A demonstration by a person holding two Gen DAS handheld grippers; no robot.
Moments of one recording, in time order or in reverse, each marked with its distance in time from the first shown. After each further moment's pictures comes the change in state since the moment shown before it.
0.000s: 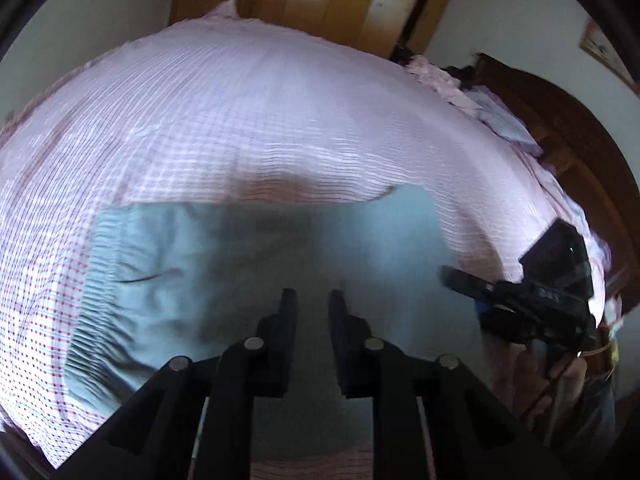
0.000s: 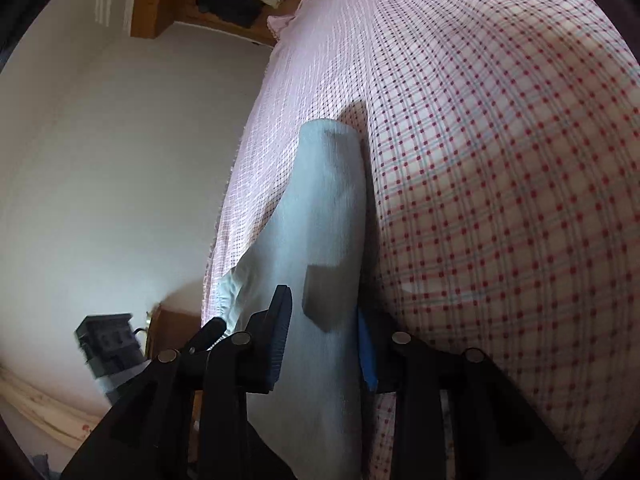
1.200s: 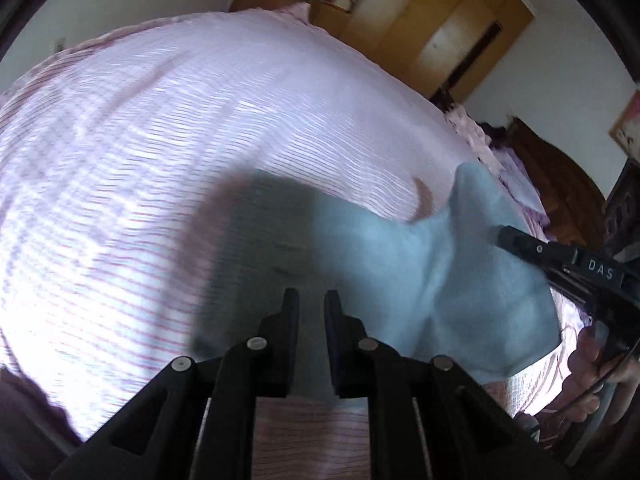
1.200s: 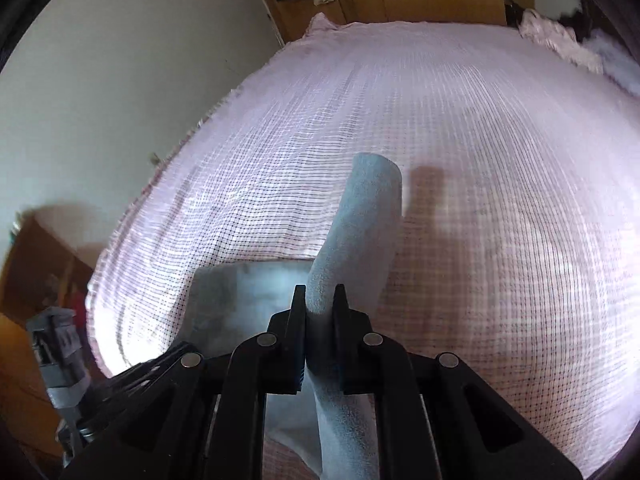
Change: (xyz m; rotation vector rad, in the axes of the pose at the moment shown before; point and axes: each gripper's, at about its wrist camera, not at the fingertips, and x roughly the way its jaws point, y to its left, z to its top) left arm -0.038 0.105 -0.029 -0.295 -0.049 -0.027; right arm 0.096 0.242 -0.023 -0.530 -0.038 -0.569
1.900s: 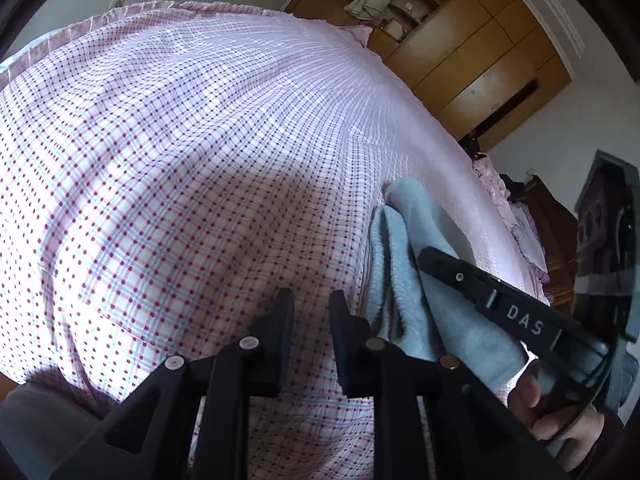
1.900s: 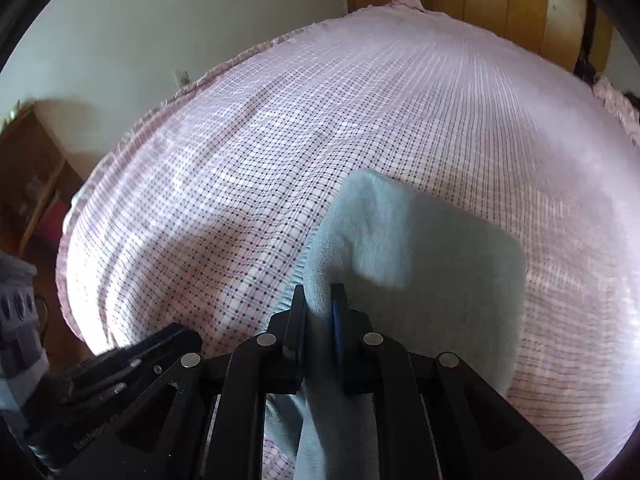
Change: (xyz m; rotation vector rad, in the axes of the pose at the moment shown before) left arm -0.027 0.117 0.002 -0.189 -0.049 -0.012; right arm 0.104 0.140 -0.036 -0.245 0.102 -0.008
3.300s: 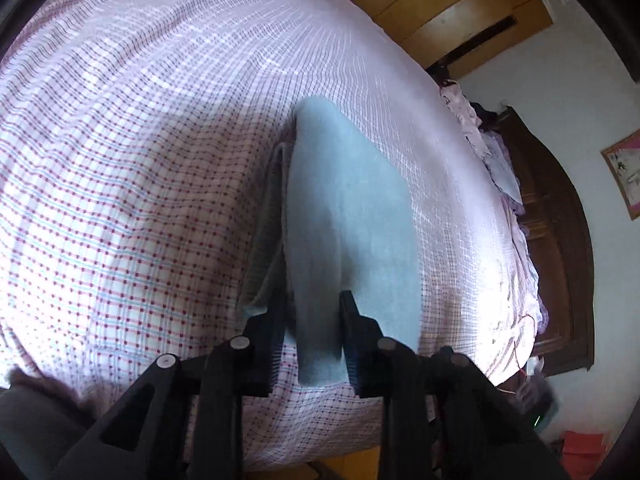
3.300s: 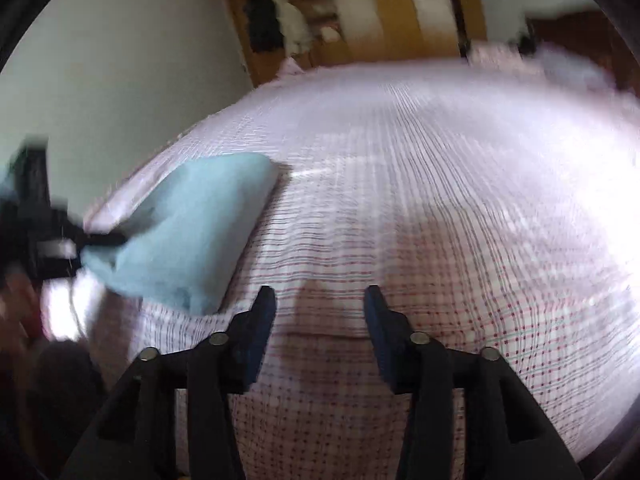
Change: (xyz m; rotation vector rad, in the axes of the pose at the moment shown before) left arm 0.016 -0.086 0.004 0.095 0.282 -0.080; right arm -0.097 -0.107 -0.188 0.255 -0.362 -0.168
